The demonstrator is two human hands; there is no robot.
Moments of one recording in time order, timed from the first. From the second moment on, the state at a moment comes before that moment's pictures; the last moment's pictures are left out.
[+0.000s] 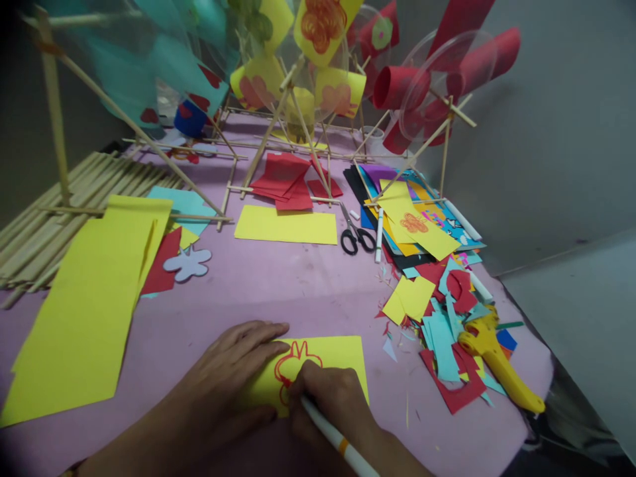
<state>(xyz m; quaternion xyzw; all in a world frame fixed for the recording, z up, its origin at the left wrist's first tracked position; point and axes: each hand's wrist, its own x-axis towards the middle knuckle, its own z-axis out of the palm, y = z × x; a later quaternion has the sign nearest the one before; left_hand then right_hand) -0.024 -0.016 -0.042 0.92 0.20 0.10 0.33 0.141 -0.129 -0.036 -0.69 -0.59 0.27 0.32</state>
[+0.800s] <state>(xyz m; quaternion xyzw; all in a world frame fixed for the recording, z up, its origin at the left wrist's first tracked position) -0.023 -0.016 -0.039 0.92 0.20 0.11 0.32 0.144 -0.129 -0.034 -0.70 -0.55 0.29 0.34</state>
